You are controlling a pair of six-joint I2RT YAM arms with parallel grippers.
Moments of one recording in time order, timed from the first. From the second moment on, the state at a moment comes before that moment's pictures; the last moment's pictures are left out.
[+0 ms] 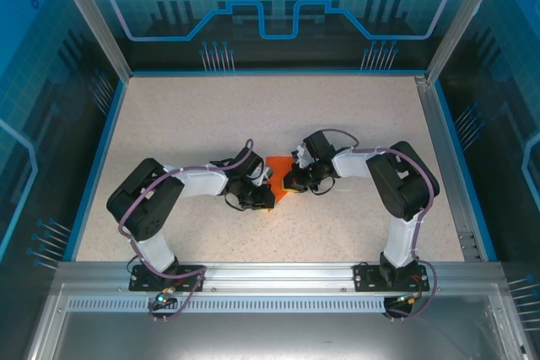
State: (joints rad) left arm -0.62 1.74 0.82 -0.28 0.53 -0.61; right arm 0.50 1.89 0.95 -0.21 -0.65 0.63
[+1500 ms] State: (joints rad) left arm -0.61 1.79 0.91 -0.32 0.51 -0.67; right arm 0.50 1.90 0.96 -0.22 -0.66 0.63
